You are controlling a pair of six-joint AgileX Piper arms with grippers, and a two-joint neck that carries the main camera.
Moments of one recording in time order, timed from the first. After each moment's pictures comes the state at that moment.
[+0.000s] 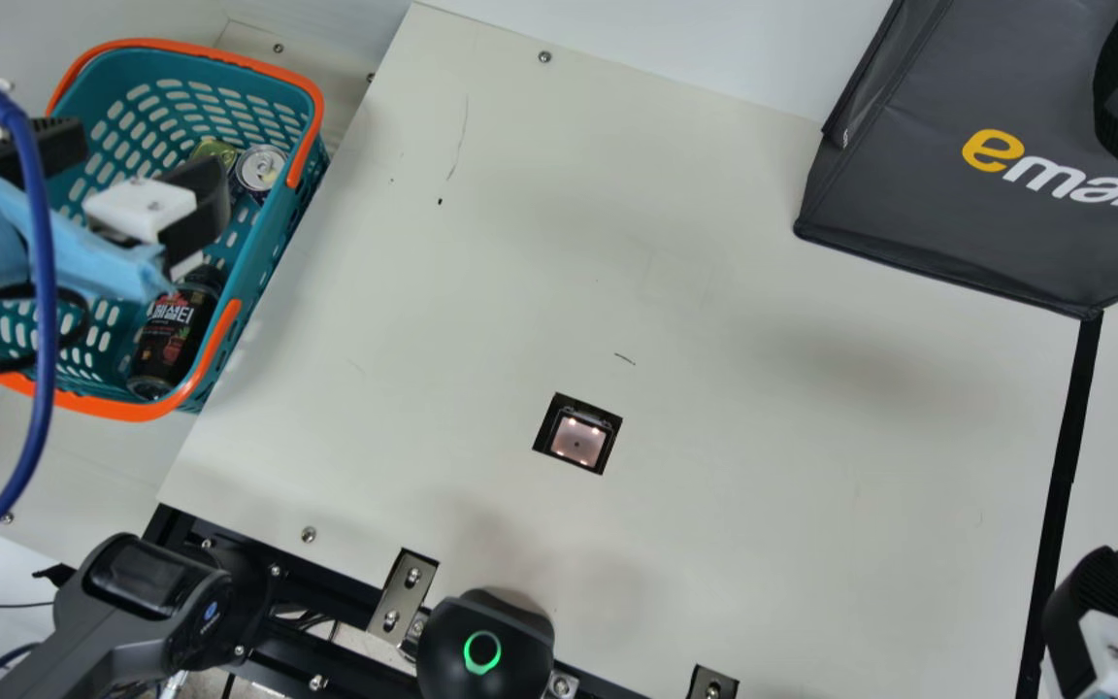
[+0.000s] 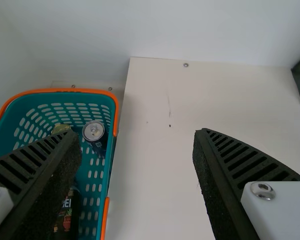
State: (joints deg) left arm -0.8 49.7 -71.9 3.0 65.9 -5.2; right arm 0.7 42.6 -69.8 -0.9 69.6 -2.3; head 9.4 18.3
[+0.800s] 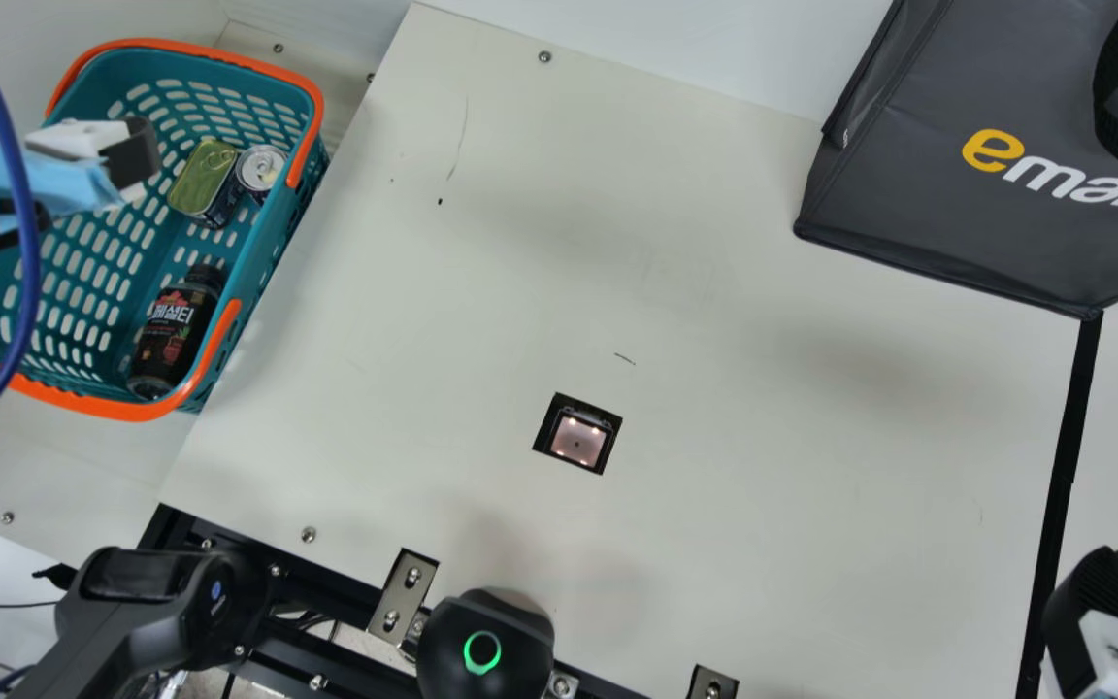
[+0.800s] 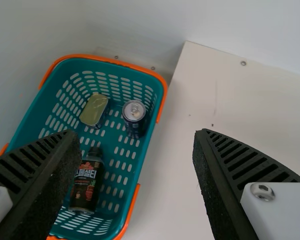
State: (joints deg) left arm 18.9 54.5 -73.7 -2.4 68.3 -0.3; right arm 0.7 42.6 -69.8 -0.9 69.6 -2.3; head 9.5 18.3
